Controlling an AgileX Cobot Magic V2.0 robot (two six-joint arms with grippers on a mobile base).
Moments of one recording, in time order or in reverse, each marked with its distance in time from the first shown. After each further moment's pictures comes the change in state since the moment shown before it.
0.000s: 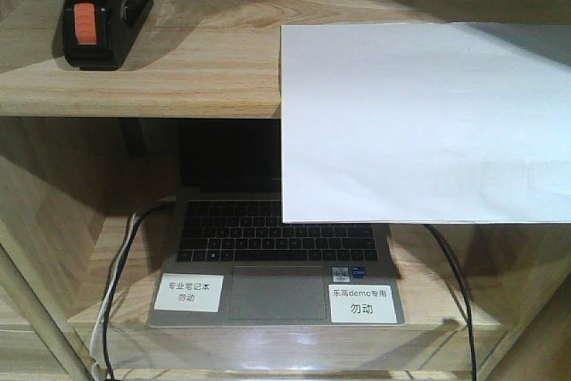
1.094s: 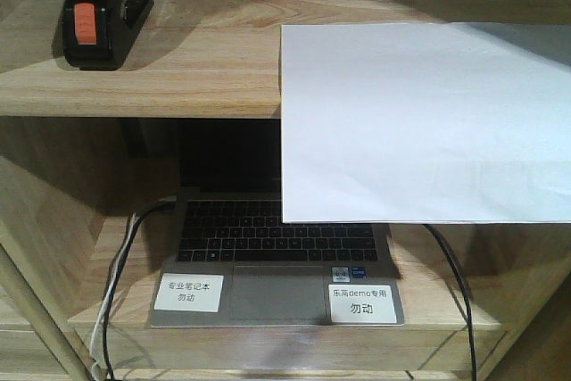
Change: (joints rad) left arm 0.000 0.120 -0.756 0.000 -0.100 -0.079; right arm 0.000 0.008 -0.608 -0.015 -0.187 0.005
